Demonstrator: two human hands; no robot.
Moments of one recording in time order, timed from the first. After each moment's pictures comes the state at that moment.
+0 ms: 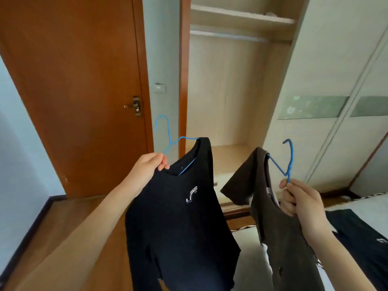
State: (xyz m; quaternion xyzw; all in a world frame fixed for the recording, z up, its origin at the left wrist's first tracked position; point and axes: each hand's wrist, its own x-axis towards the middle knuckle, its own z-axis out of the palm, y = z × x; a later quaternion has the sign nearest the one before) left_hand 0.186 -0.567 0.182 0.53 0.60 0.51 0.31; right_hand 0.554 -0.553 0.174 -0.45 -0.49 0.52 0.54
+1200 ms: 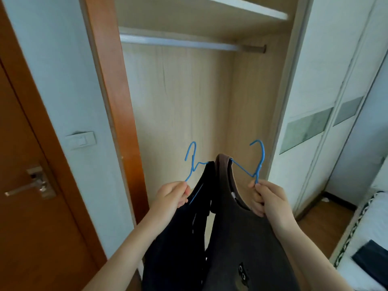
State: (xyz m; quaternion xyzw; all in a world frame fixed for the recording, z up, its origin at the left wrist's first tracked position) left_hand 0.136 0.020 0.195 0.63 0.43 0.48 0.43; right_hand 0.376 -0.022 0.207 -0.48 -0.43 0.45 0.62
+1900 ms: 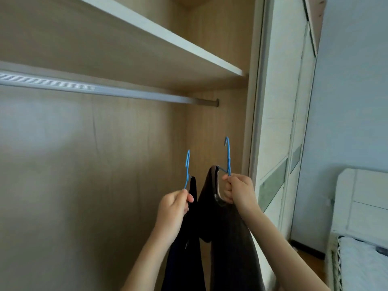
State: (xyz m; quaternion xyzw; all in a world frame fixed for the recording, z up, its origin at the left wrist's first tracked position) left_hand 0.315 0.335 0.260 0.64 0.31 0.54 0.45; right_hand 0.477 0.289 0.311 -0.46 -0.38 0.35 0.72
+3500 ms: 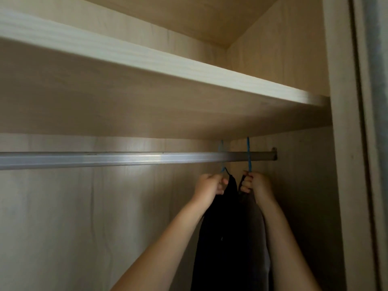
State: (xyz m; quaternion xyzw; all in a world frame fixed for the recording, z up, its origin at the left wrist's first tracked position) left_hand 0.470 0.688 0.463 0.59 0.37 0.60 0.40; right_hand 0.603 0.699 0.466 -0.29 -0.39 0.51 0.71
